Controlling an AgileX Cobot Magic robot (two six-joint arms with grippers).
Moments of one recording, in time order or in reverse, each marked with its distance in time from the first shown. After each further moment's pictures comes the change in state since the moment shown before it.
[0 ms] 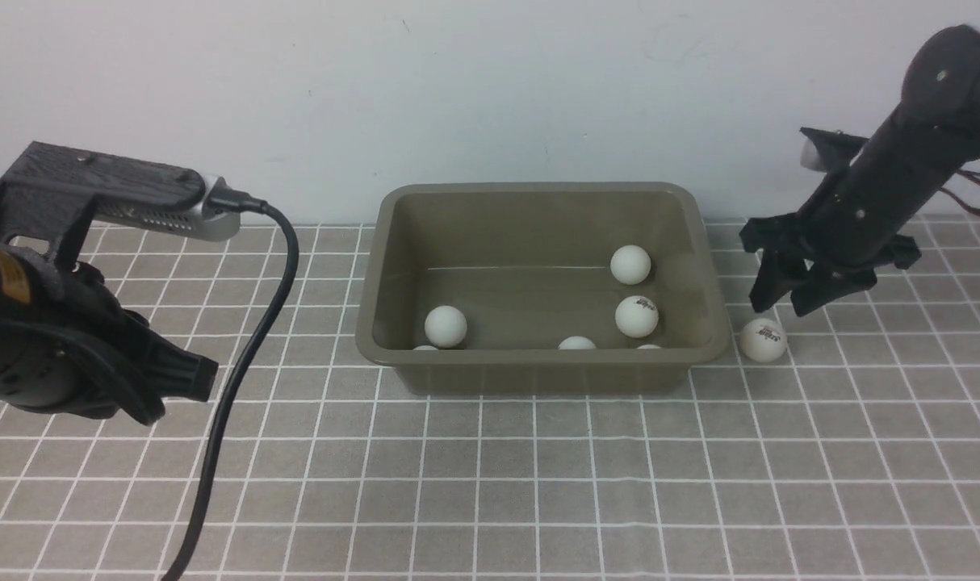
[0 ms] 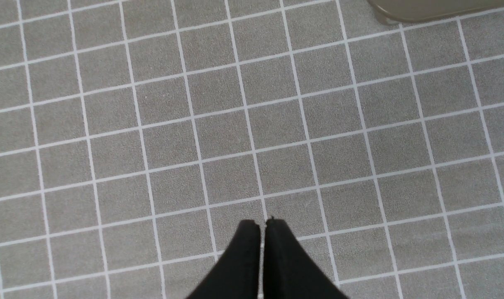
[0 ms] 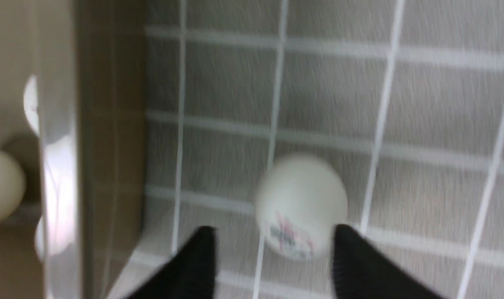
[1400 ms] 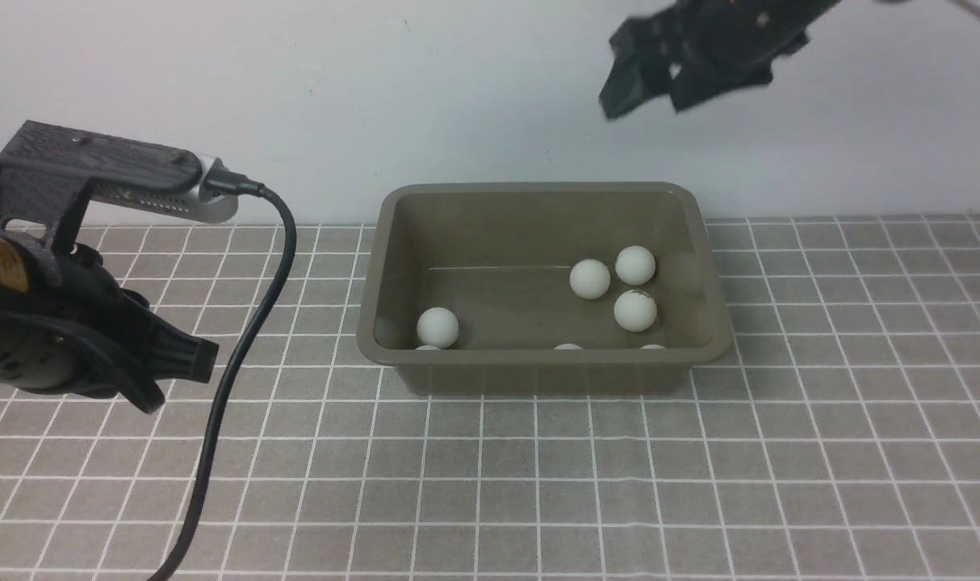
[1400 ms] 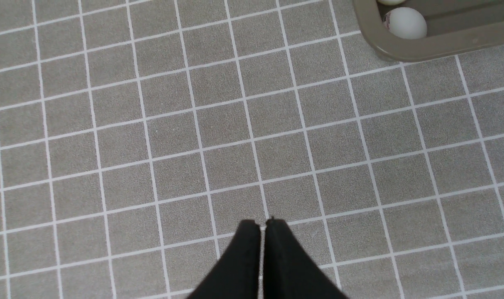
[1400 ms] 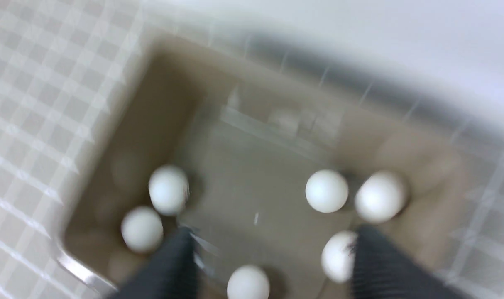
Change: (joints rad) right arm 0.228 -0.181 -0.433 0.015 0.098 0.017; left arm 0.000 -0.006 0.000 0.017 -0.045 0.000
